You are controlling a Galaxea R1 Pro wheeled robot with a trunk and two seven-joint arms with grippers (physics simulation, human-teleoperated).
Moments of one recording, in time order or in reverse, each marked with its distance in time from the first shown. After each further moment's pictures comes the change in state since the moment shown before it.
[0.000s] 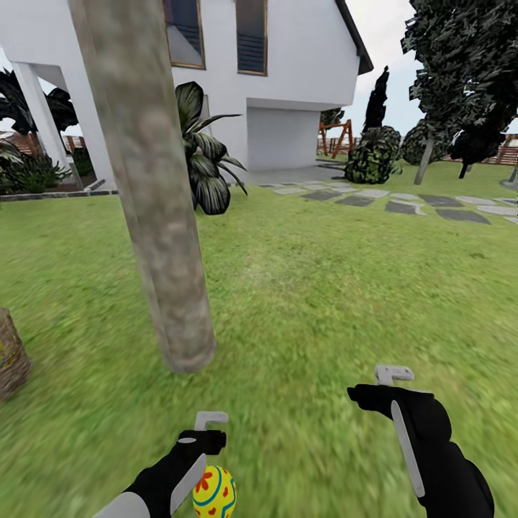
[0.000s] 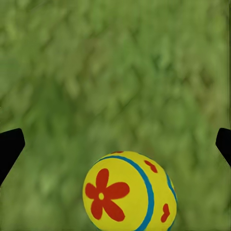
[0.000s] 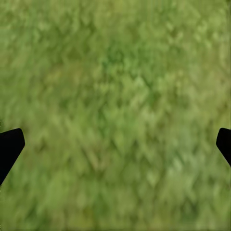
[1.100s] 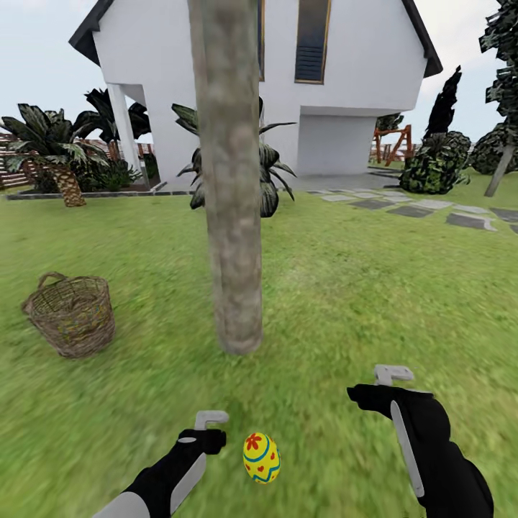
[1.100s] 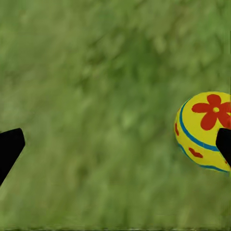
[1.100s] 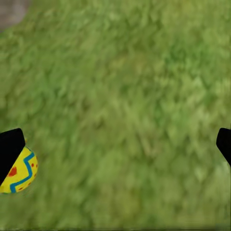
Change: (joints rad) left arm 0.000 0.001 0.000 -0.004 0.000 -0.001 0.001; right arm 0.000 0.000 0.003 0.001 0.001 0.000 0.000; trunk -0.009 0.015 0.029
